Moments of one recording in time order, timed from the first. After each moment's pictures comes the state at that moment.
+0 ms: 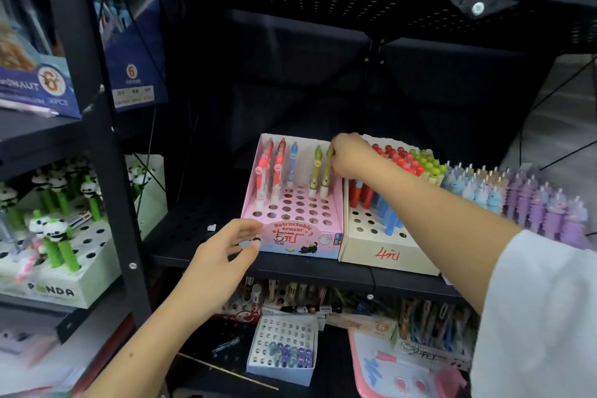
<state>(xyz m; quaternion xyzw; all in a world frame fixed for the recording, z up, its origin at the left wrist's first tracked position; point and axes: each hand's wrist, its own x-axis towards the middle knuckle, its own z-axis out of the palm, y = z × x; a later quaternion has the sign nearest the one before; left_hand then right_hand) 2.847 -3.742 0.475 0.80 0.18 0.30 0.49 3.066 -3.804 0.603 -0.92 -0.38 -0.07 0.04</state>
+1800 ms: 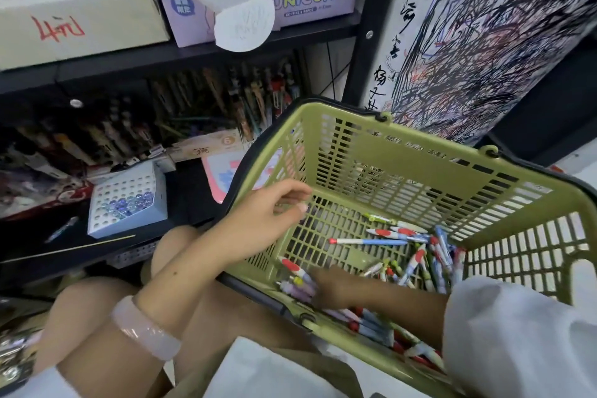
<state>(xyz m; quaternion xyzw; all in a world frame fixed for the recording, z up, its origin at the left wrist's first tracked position) 2.965 -4.038 0.341 0.83 -0.05 -0.11 0.54 2.979 -4.206 0.208 -0.85 -0.28 0.45 0.07</state>
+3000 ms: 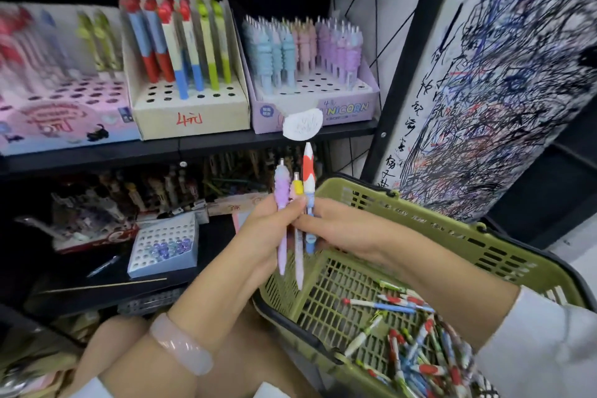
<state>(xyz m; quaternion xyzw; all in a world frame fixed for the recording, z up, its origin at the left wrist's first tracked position) 2.944 -4.026 0.414 0.53 0.12 0.01 0.84 2.991 -4.140 0.442 -0.74 -0.30 0.35 0.49</state>
